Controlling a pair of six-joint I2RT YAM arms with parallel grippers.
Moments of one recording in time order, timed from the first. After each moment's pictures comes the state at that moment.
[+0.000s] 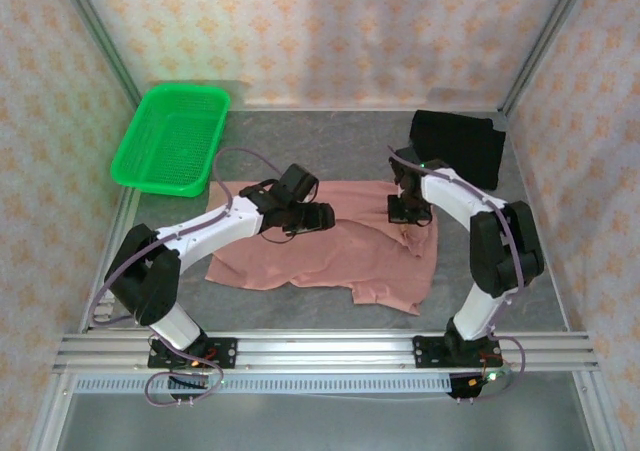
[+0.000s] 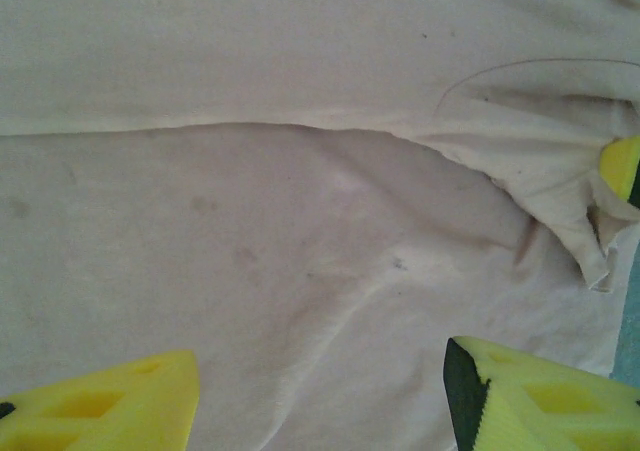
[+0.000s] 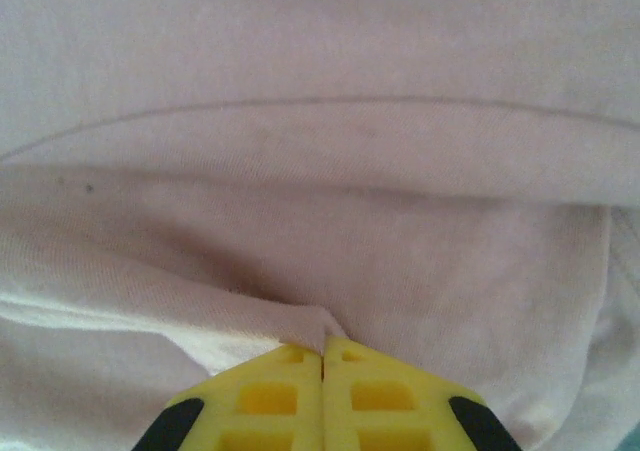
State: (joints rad) left arm -0.65 1.61 1.15 -0.56 0.14 -0.80; right arm 0.31 1.74 1.21 -0.88 0.01 0.31
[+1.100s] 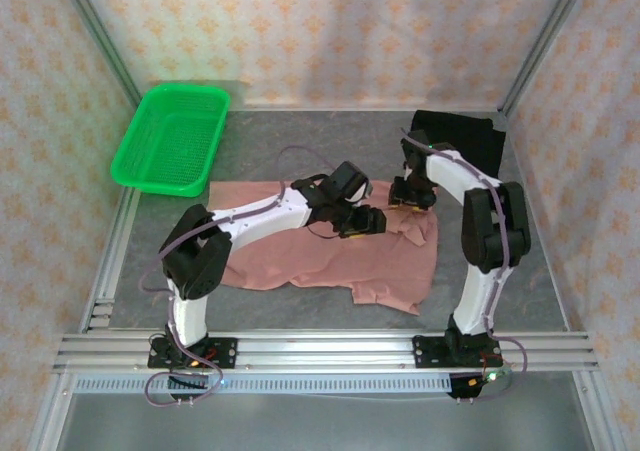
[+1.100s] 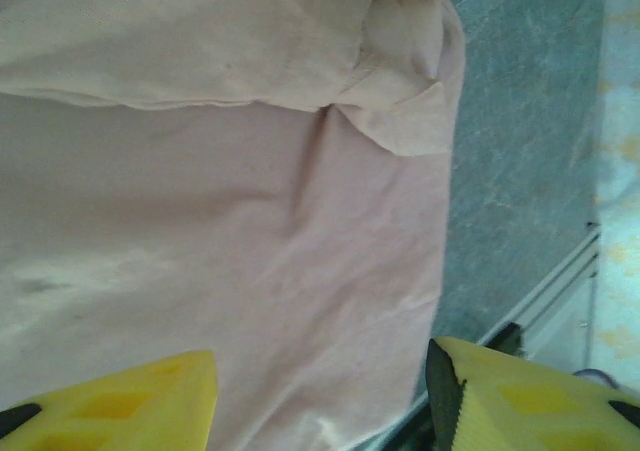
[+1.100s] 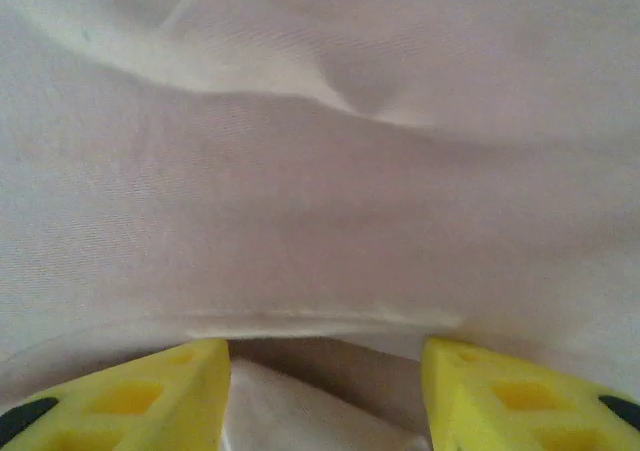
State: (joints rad) left arm -0.80 1.91 1.48 -0.52 0.39 -0.84; right arm 0.19 1.87 1.37 -0.89 -0.07 0.35
